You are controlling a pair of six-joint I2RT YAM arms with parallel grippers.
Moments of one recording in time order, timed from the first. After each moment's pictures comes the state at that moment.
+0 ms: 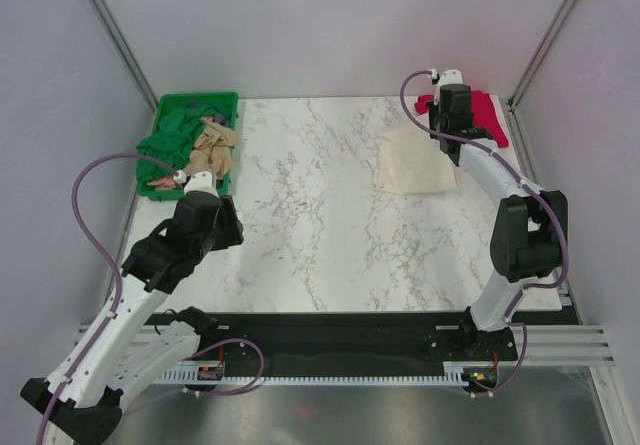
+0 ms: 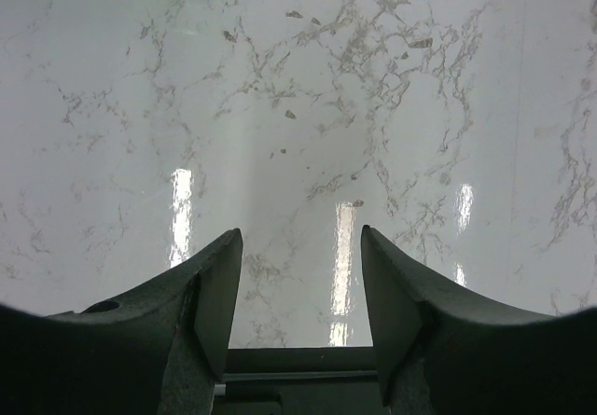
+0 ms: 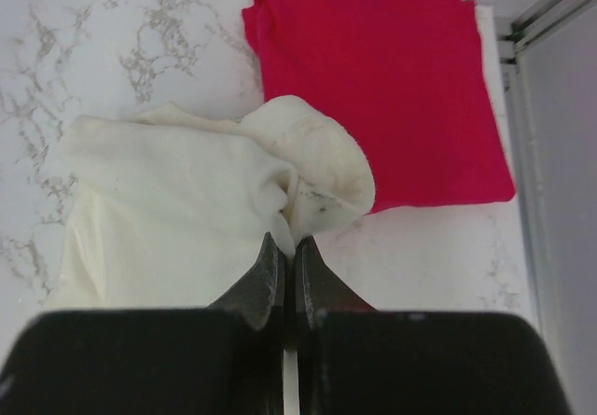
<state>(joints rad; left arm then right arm) -0.50 0.74 0.91 -0.89 -0.33 -0.51 0.14 1.77 1.40 -0.16 0.23 -0.05</state>
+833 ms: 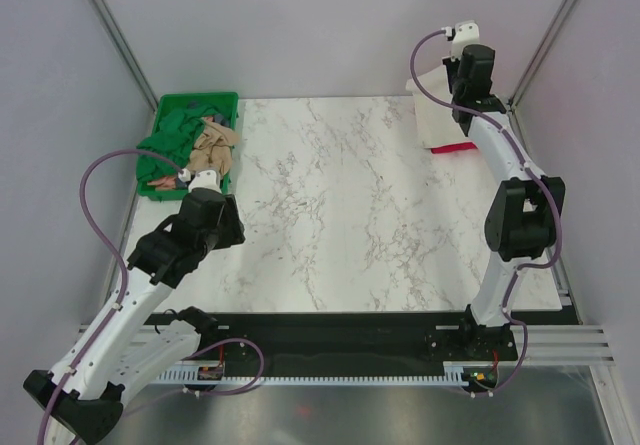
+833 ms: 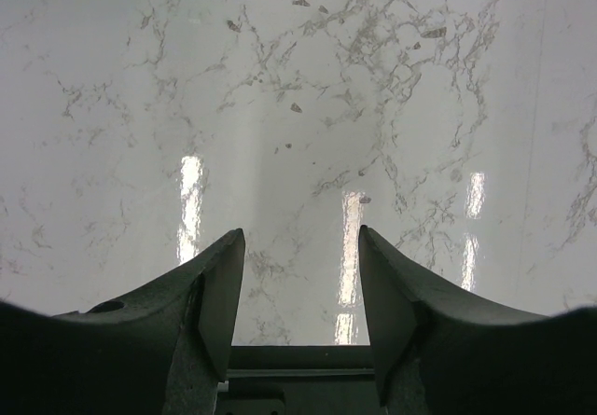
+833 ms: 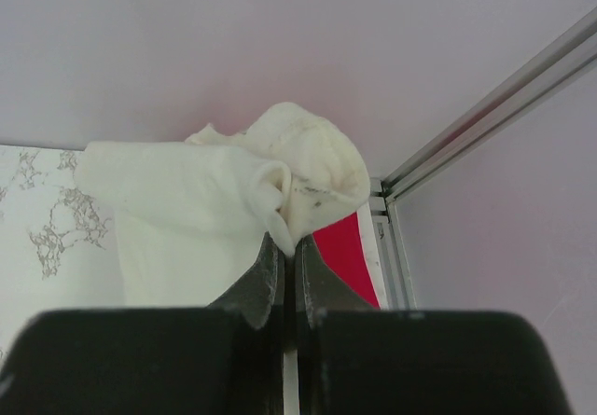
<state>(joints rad) -0.50 0.79 0.91 -0.89 -0.33 -0.51 0.06 1.93 1.74 -0.02 0.27 -0.31</state>
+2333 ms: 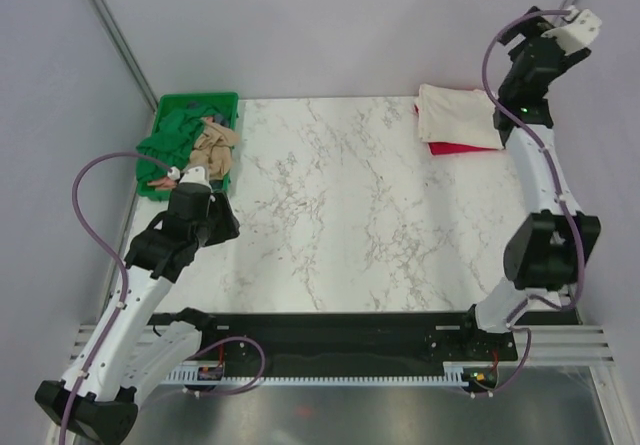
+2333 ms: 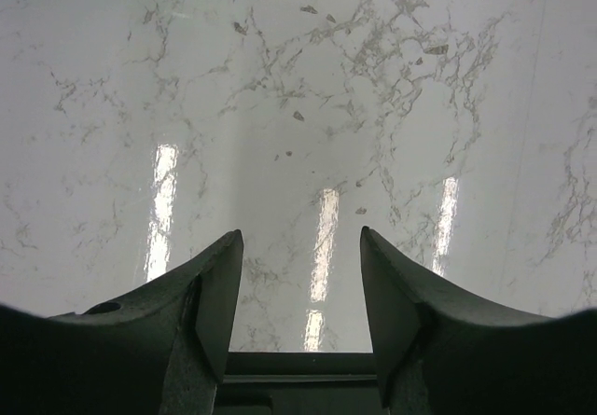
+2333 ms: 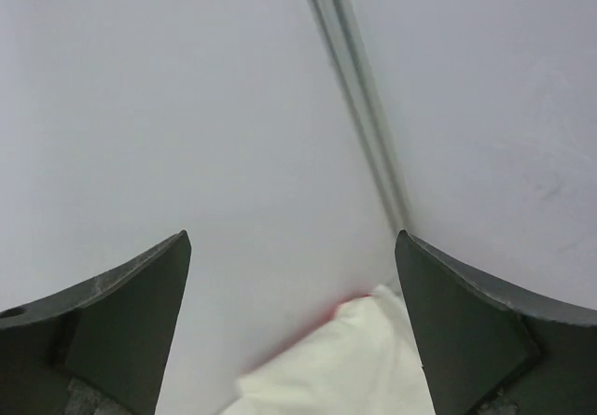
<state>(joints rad) -0.34 0.80 0.90 -0.86 -0.21 -0.48 -0.09 1.81 1.73 0.25 0.54 0.23</state>
